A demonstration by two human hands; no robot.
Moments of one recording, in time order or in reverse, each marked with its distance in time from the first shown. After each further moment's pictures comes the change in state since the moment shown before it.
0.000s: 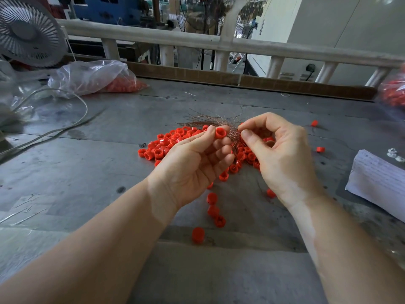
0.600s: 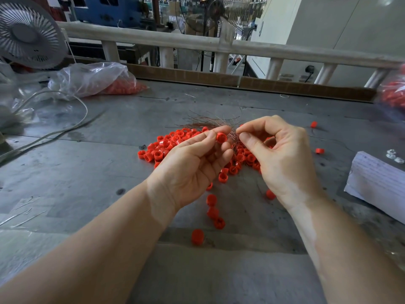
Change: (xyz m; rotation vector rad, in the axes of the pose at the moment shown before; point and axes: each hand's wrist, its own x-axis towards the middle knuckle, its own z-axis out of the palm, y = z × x) left_hand 0.001 0.000 0.000 -0.051 -0.026 0.010; right_hand 0.001 0.001 -0.002 0.009 0.006 -0.036
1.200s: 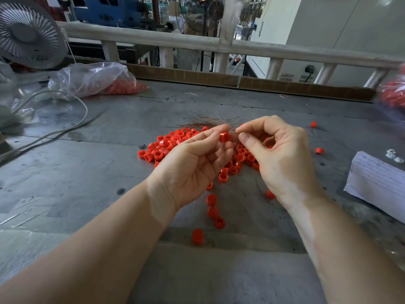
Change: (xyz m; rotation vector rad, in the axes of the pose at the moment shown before) left_hand -0.002 0.001 0.000 -0.019 -0.042 -0.015; right_hand -0.001 0.000 0.002 0.002 -0.006 -0.003
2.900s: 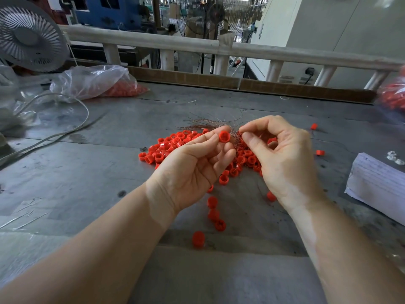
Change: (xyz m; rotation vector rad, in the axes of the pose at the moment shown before) left_hand -0.001 0.002 0.000 -0.081 -0.010 -0.040; right_hand 0.000 -0.002 -0.001 -0.009 0.034 -0.004
